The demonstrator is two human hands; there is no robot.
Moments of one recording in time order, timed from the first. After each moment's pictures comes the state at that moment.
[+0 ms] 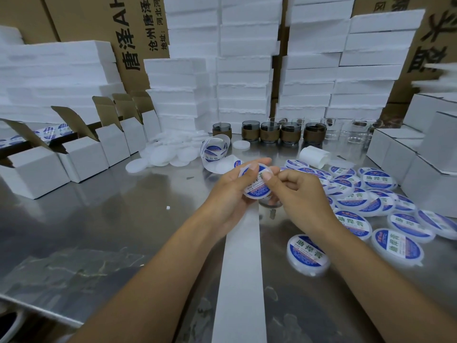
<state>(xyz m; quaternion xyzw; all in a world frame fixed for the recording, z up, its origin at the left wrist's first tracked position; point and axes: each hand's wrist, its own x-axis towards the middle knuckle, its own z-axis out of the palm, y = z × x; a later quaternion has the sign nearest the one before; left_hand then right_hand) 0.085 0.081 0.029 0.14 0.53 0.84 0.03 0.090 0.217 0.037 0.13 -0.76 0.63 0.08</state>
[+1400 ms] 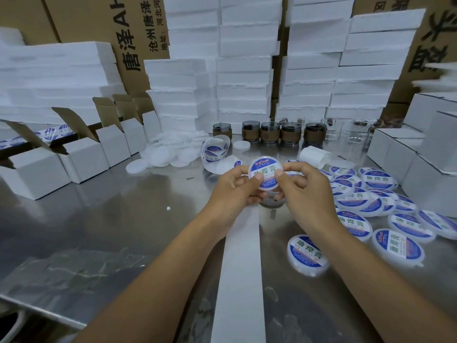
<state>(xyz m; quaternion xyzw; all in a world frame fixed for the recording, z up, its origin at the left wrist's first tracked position) 0.088 0.086 0.028 0.07 0.65 0.75 -0.06 0.088 0.218 0.036 0.10 -0.75 0.63 0.17</state>
